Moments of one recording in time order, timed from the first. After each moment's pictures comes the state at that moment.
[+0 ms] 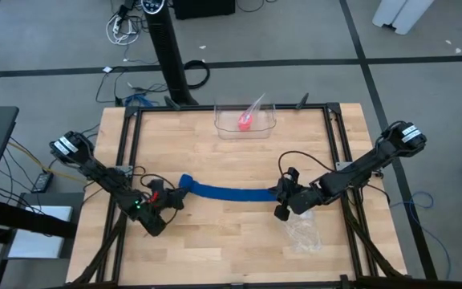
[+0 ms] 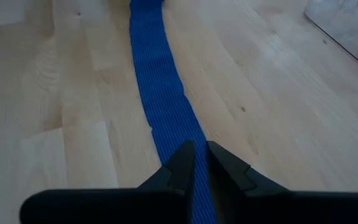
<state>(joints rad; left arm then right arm) -0.73 1.44 0.36 0.22 -1.20 -1.83 0.48 1.35 0.60 -0.07 0.64 0.60</state>
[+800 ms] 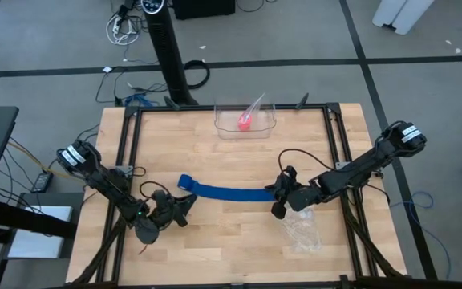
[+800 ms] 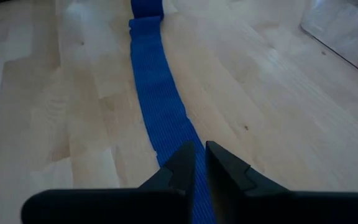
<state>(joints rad) -0.81 1.60 0.47 0.82 -1.40 -1.25 0.45 1.35 0.60 0.01 0.64 0.61</state>
